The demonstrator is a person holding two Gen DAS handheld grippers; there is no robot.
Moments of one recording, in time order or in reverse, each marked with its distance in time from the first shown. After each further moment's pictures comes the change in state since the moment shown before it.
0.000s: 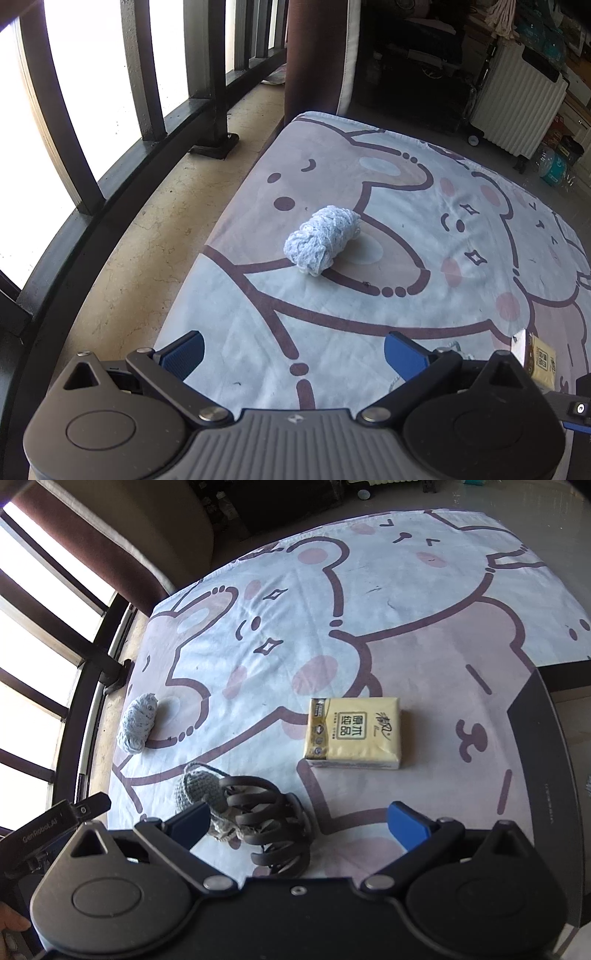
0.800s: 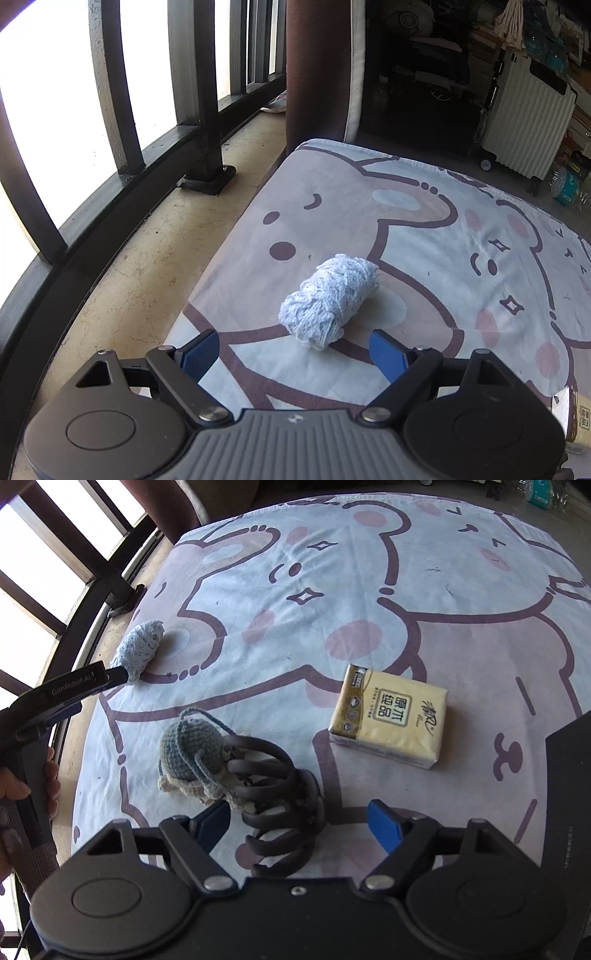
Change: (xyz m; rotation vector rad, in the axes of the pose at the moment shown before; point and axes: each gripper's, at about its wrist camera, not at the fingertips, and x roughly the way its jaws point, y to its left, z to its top) left arm 0.058 -0.013 0.027 0.020 -0.112 0.031; right arm 0.036 0.021 -0.001 -0.221 0.132 -0.043
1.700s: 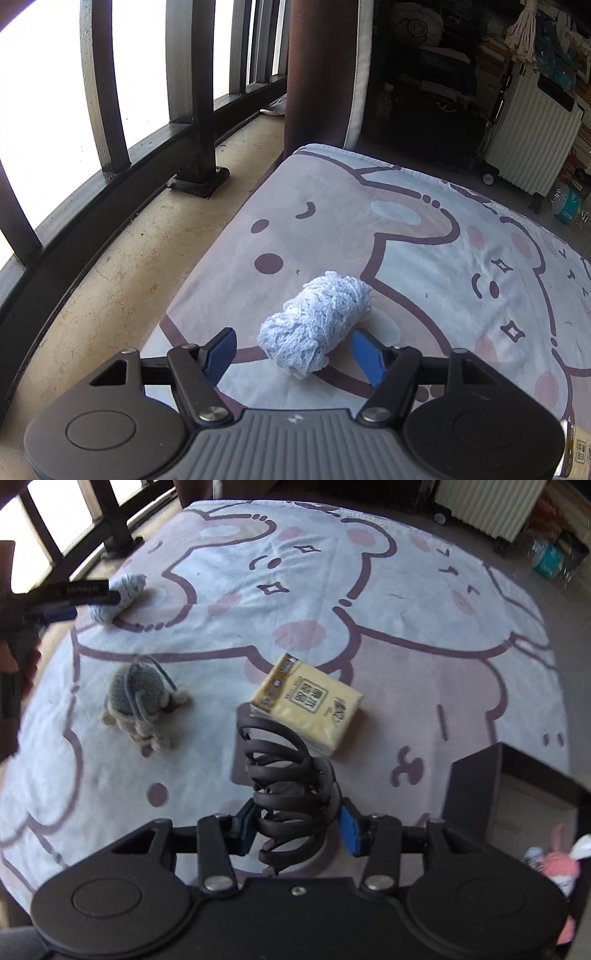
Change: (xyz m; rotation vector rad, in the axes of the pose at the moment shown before) left arm 0.022 -0.006 0.008 -0.063 -0.006 -0.020; right arm -0.032 -0.016 -0.018 -0.295 0.009 -0.250
